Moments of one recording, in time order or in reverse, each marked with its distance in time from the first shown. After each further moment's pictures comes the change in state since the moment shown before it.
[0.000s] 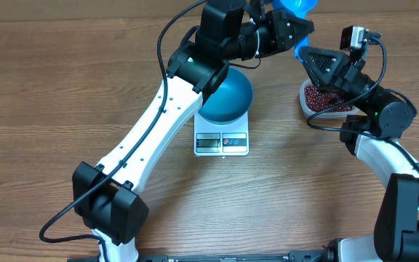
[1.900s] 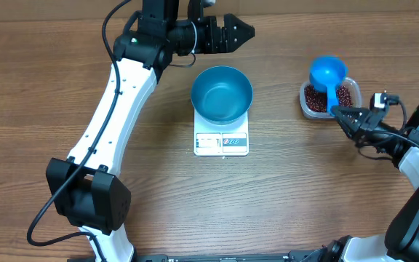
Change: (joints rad) left arm 0.271 0.000 -0.003 -0.425 0.099 0.529; right arm -0.435 -0.003 -0.061 -1.657 -0.350 -1.345
